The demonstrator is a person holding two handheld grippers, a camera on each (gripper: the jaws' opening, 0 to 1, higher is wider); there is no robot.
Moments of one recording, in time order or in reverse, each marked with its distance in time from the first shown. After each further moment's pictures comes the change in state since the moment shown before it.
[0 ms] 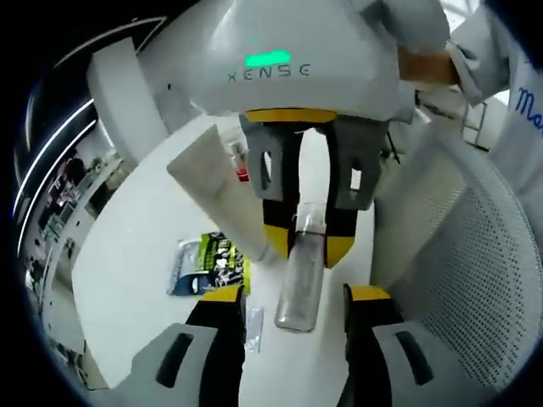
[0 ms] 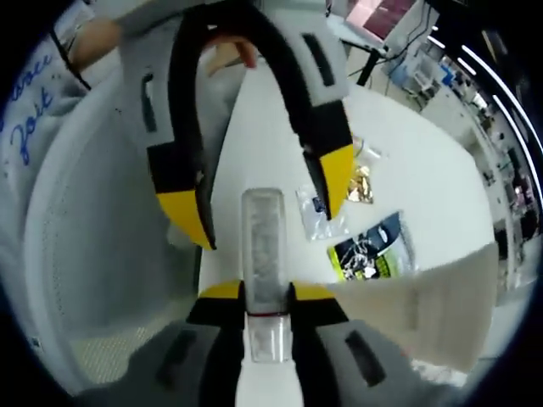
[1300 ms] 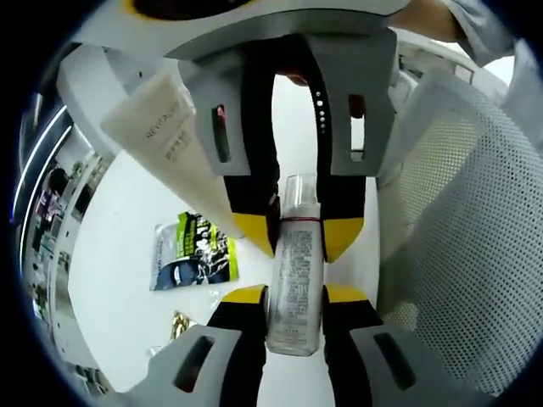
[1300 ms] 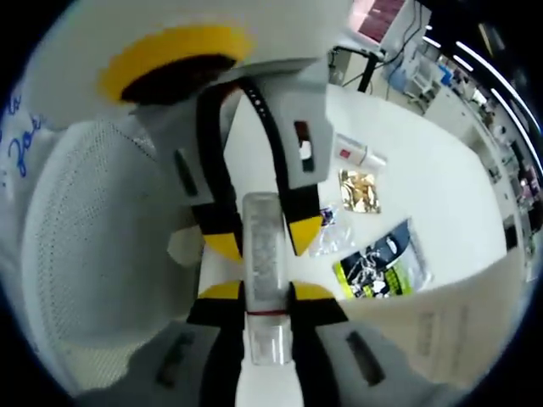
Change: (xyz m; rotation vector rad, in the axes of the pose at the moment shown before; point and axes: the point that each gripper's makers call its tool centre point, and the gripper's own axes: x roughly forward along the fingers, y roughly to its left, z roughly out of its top) left arm 0.032 0.000 -0.033 0.097 0.160 -0.059; right arm 0.013 -0.002 0.007 0.032 -0.076 0.033
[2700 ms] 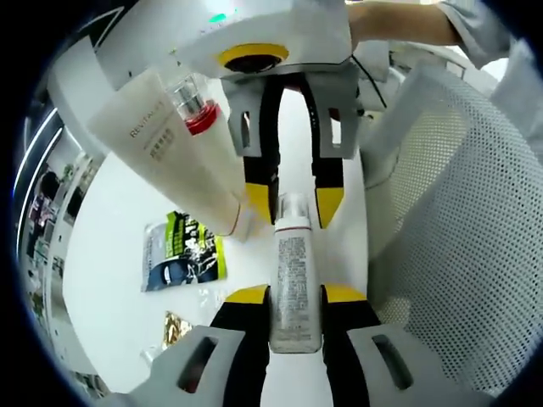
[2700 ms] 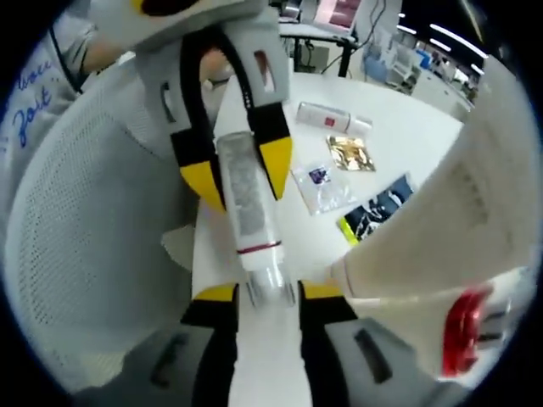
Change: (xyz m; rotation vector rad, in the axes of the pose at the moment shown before) left arm -0.003 -0.011 0.001 0.012 0.004 -0.056; right arm 0.009 0.004 -0.052 0.142 -0.063 -0.012
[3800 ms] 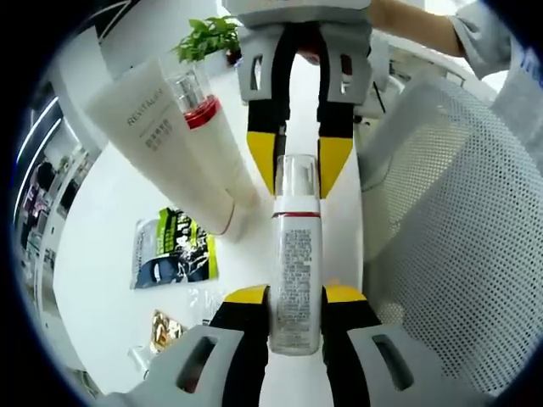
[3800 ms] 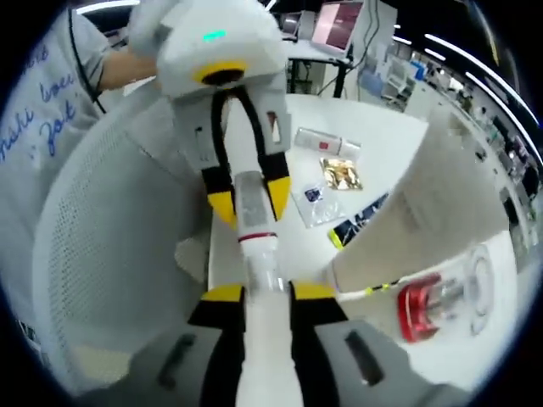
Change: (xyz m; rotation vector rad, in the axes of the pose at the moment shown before) left arm 0.008 -0.004 -0.005 -0.038 -0.013 -0.035; right arm -0.045 0.008 0.027 -0.035 -0.078 -0.022
